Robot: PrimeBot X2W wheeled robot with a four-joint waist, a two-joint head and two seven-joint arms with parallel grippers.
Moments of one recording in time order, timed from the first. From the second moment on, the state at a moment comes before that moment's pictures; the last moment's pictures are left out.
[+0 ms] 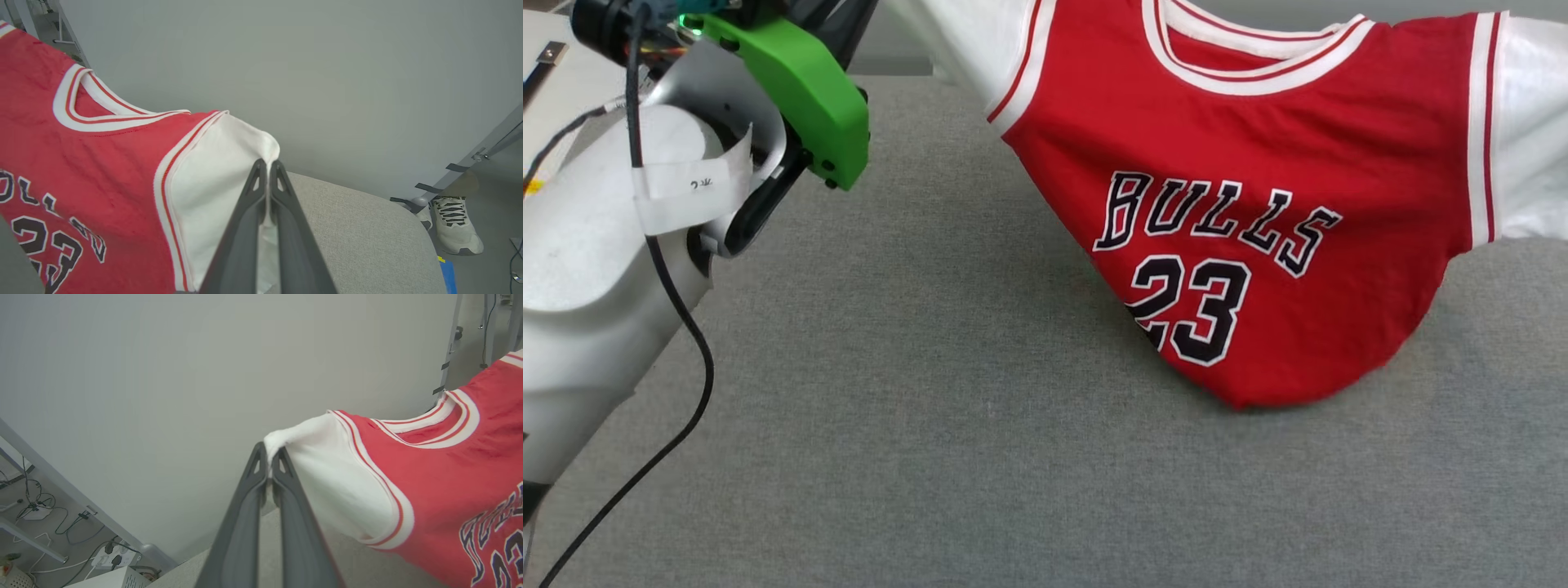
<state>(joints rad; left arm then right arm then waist) -1.15 0.64 -0.93 0.26 -0.82 0.01 0.03 -0.58 -0.90 0.27 0.11 0.89 0.13 0.24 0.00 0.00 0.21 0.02</state>
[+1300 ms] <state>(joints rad) -1.95 0.40 -0.78 0.86 -0.74 -0.11 -0.17 -1.80 -0.60 0.55 0.78 0.53 0.13 0.06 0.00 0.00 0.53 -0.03</state>
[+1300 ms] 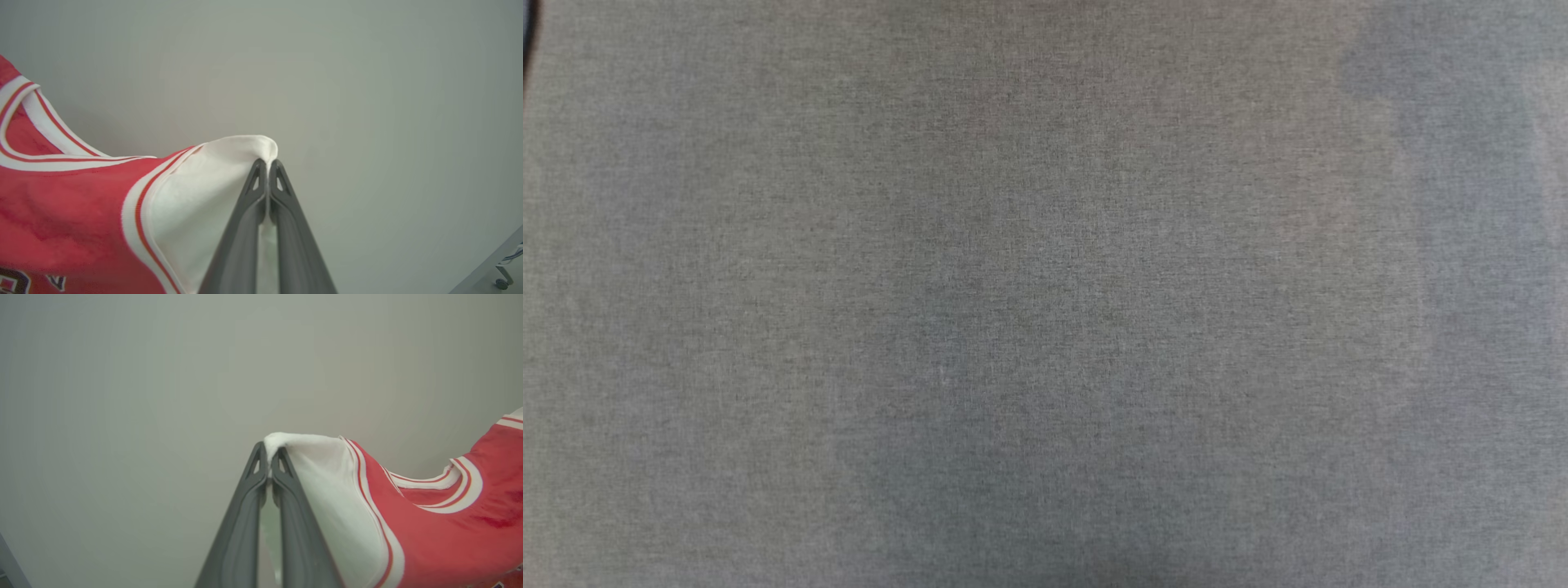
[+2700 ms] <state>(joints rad) -0.13 0.60 -0.68 0.31 -0.92 0.13 -0.26 -0.26 -0.72 0.78 0.54 0.97 0.13 -0.24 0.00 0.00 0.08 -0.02</state>
